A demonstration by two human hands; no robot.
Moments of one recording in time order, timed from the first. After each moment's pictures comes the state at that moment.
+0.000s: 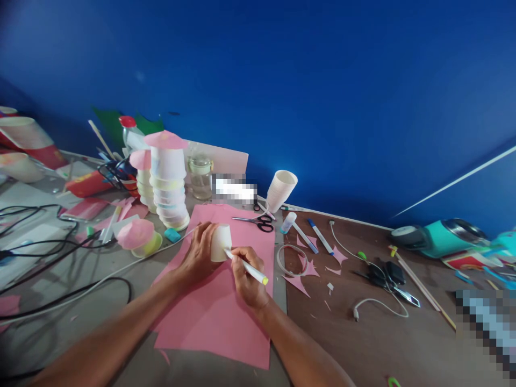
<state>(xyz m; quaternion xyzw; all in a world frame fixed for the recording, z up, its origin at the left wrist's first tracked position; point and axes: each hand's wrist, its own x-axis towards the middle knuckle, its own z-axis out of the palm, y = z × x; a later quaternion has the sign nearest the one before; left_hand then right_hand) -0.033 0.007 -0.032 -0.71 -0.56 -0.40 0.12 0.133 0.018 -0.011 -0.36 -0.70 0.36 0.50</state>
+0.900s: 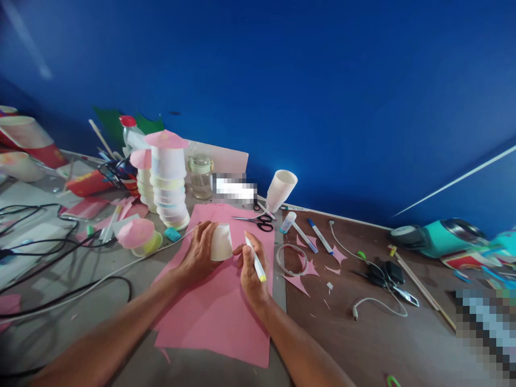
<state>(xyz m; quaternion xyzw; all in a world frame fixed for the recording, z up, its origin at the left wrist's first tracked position) -0.035 0.005 -0.035 -0.72 -0.57 -0.39 0.10 0.127 0.020 -0.016 -0.41 -0.61 0.40 0.55</state>
